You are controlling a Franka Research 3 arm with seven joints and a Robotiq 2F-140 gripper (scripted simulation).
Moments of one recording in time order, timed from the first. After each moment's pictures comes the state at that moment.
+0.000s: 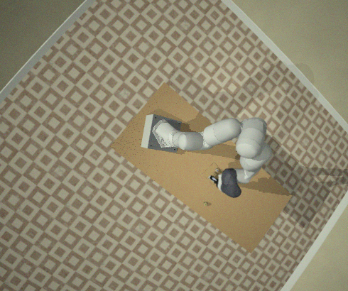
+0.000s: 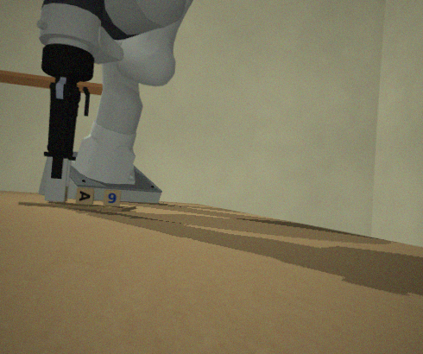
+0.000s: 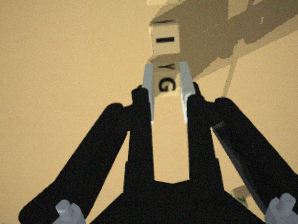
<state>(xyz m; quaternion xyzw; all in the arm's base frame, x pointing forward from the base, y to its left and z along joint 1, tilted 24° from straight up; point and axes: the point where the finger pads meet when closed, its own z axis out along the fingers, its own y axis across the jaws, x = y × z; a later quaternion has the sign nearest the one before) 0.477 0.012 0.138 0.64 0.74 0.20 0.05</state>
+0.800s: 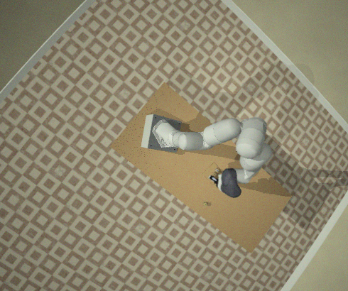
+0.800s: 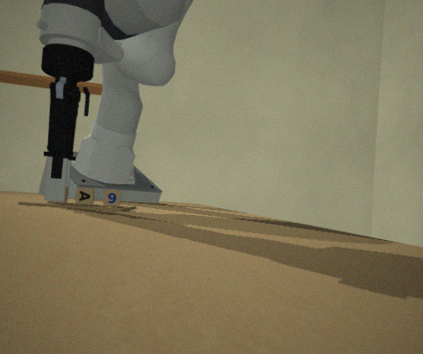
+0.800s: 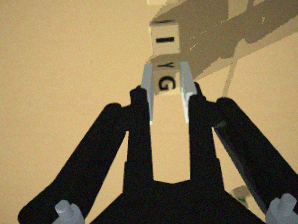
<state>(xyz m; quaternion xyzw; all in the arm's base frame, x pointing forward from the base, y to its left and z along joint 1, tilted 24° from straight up) 0.477 0.012 0.138 0.64 0.74 0.20 0.05</state>
